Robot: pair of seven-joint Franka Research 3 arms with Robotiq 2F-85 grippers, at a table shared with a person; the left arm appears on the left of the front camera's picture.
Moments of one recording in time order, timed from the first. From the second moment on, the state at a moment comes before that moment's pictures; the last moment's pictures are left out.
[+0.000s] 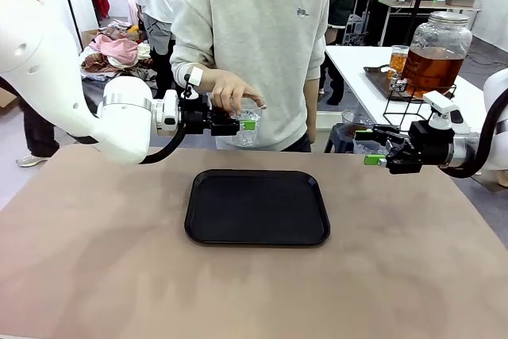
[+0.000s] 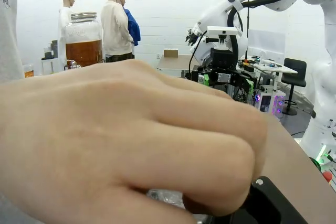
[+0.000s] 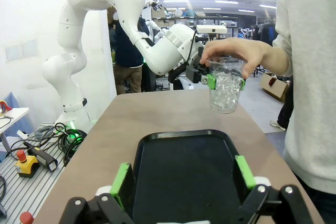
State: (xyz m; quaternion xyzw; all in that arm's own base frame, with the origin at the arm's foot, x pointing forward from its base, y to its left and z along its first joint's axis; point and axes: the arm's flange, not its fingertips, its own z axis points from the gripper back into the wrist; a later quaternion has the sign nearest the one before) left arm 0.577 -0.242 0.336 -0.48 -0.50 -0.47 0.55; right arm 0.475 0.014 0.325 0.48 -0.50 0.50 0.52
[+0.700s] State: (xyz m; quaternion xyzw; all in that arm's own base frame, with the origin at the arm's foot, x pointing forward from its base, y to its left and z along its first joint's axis) left arm 0.576 -0.242 0.337 -0.48 -0.50 -0.47 0.54; right arm 0.475 0.014 0.325 0.48 -0.50 0.50 0.52
